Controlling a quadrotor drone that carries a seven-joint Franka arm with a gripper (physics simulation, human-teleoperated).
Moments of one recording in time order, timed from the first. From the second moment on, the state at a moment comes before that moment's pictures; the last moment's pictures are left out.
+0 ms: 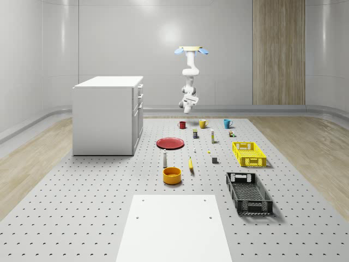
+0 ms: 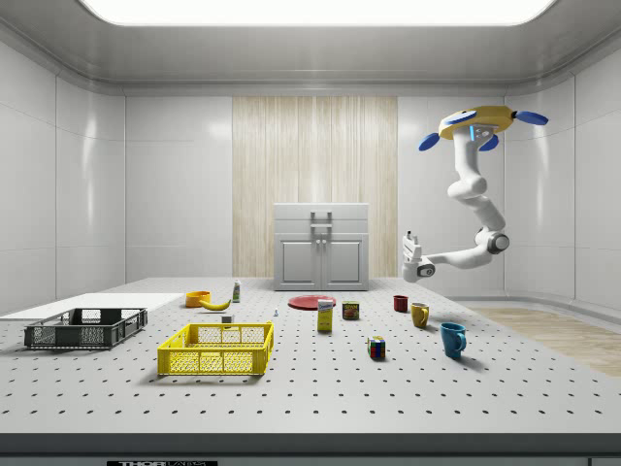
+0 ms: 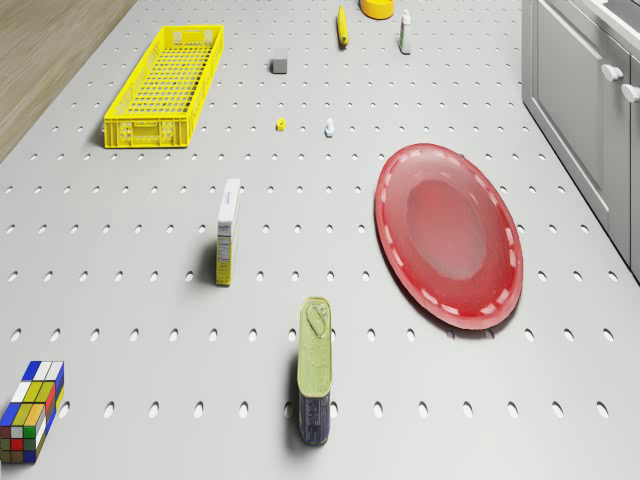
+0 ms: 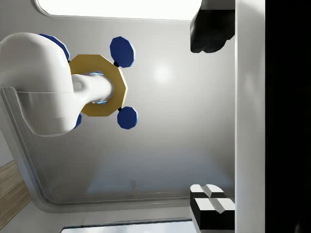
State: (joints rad) arm -0.06 -0.73 0.18 -2.08 -0.24 1.40 0.81
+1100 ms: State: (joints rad) arm -0.83 -0.97 1.16 -2.87 -1.91 1.22 1.43
